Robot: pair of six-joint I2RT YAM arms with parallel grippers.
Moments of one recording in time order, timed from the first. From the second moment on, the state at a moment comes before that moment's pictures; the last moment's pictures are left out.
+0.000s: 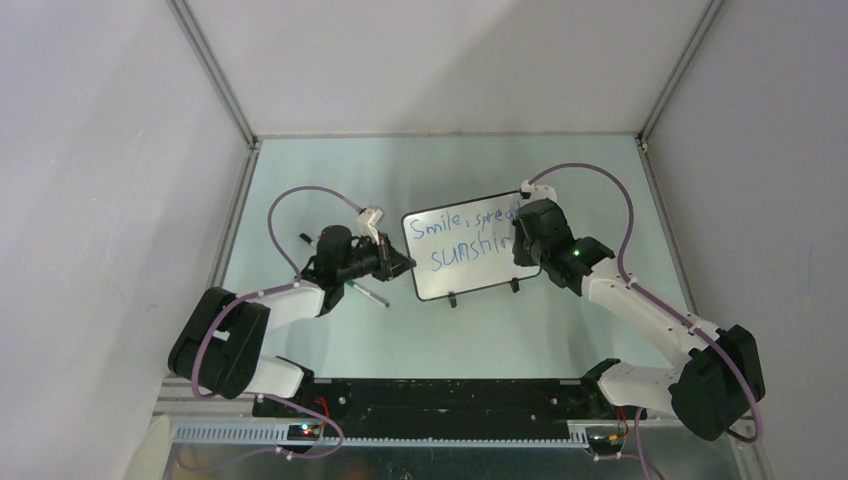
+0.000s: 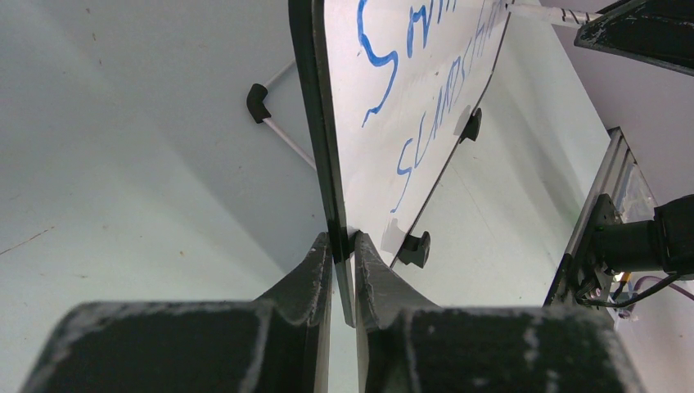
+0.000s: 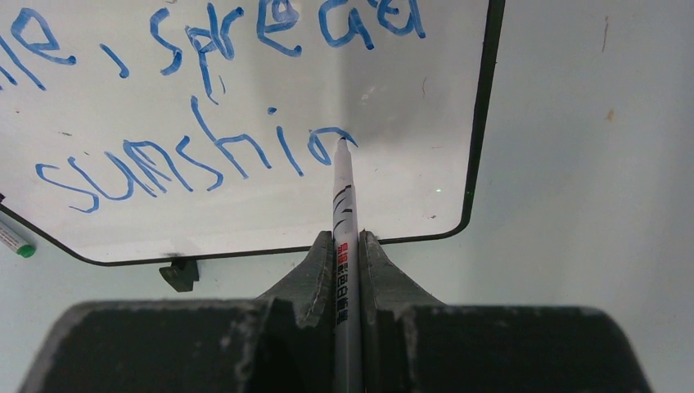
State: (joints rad) left arm -0.39 1.39 0.46 0.53 0.55 -0.42; right arm 0.58 1.20 0.91 -0.47 0.28 0.38
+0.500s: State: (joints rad) left arm -0.39 1.39 0.46 0.53 0.55 -0.42; right arm 0.57 1.23 0.92 -0.45 0.28 0.38
